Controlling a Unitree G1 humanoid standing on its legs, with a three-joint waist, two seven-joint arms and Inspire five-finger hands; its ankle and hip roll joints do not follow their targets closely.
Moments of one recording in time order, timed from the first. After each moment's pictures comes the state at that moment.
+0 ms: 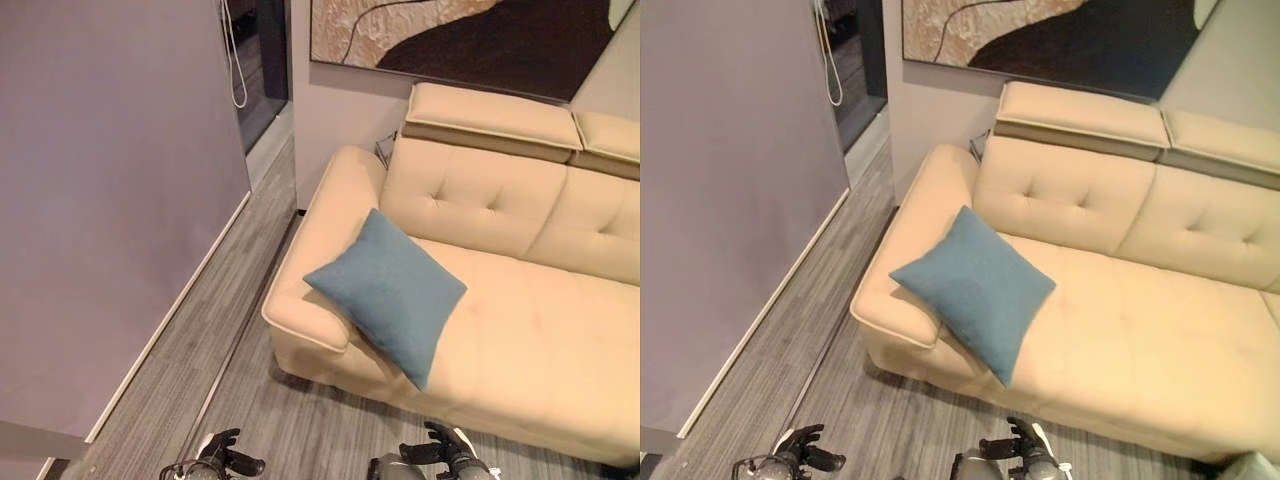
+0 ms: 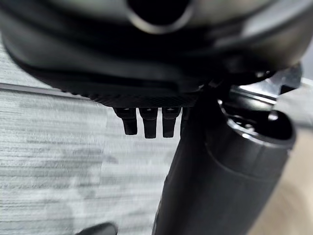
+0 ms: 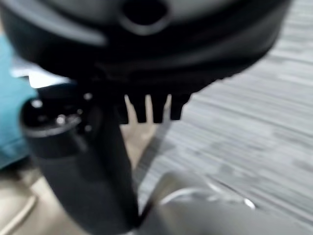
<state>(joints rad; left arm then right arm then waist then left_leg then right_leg) -0.05 0.24 -0.13 1.21 -0.08 -0.05 0.14 -0.07 -0.24 0.23 1.13 0.09 -0.07 -0.11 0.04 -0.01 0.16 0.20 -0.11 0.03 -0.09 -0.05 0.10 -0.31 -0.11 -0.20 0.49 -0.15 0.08</state>
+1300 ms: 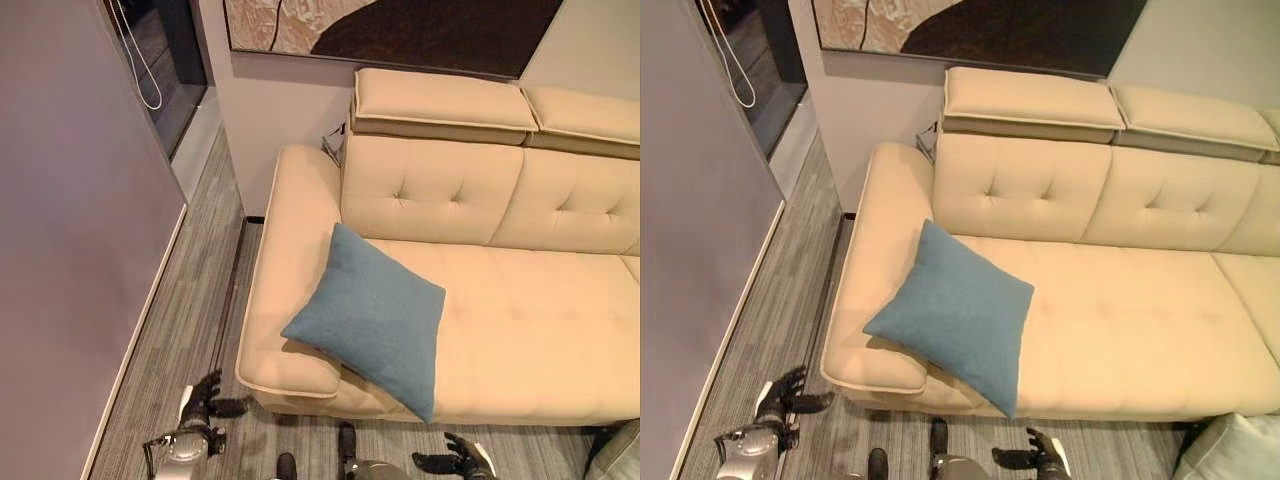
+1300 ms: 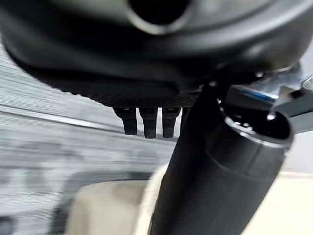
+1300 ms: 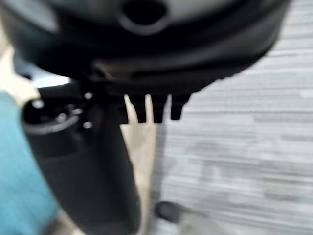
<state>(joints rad) -0.02 0.32 -0.11 0.79 -0.27 -0.10 0.20 0.04 -0.27 0.09 1.01 0.14 -0.08 -0.17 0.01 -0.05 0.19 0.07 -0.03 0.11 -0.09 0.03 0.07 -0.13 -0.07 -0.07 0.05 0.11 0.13</state>
